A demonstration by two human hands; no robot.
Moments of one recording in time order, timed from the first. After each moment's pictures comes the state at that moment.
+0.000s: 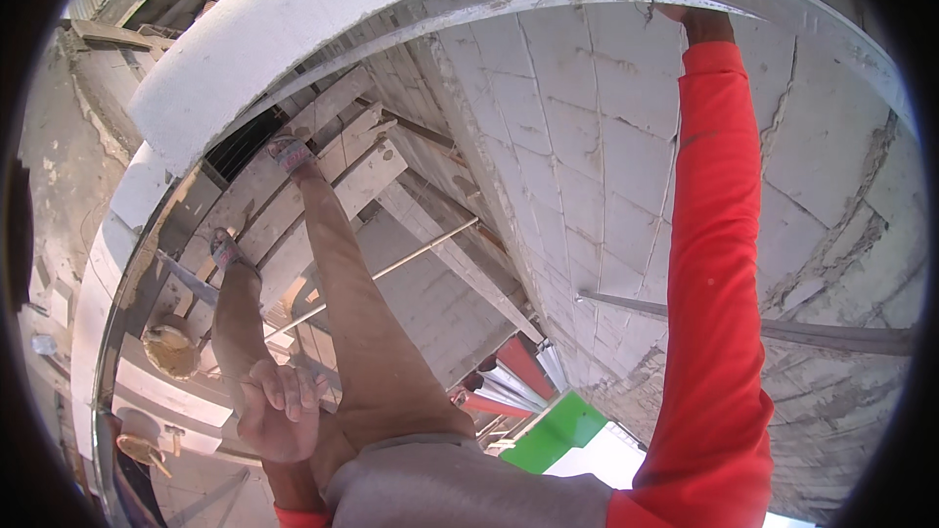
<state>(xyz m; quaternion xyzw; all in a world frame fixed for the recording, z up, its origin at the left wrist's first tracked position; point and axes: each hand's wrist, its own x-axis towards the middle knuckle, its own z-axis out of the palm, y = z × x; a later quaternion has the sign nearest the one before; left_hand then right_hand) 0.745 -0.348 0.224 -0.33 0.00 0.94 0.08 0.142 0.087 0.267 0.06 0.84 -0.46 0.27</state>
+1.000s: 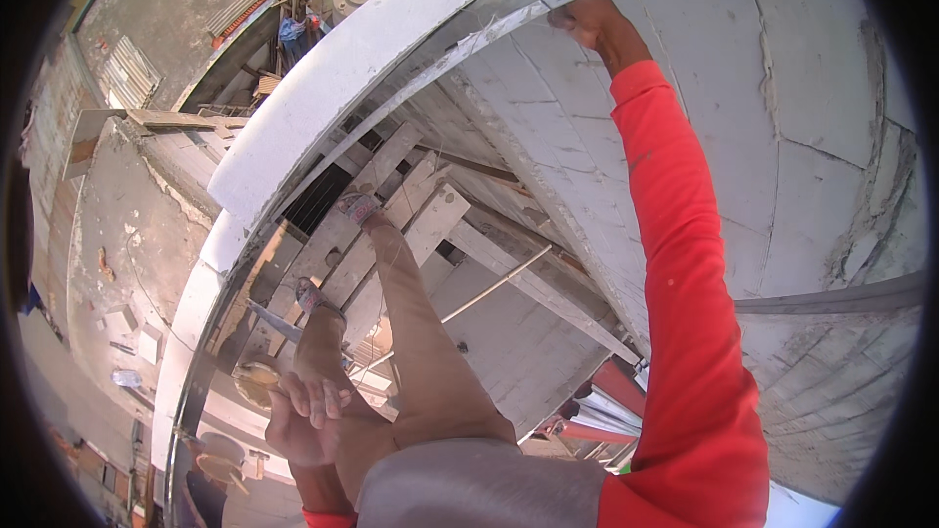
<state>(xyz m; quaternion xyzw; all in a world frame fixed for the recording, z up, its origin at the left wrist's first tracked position) 0.709 -0.371 0.279 -0.29 0.14 0.94 0.09 0.229 0.043 0.238 0.20 0.76 -0.61 0.12</state>
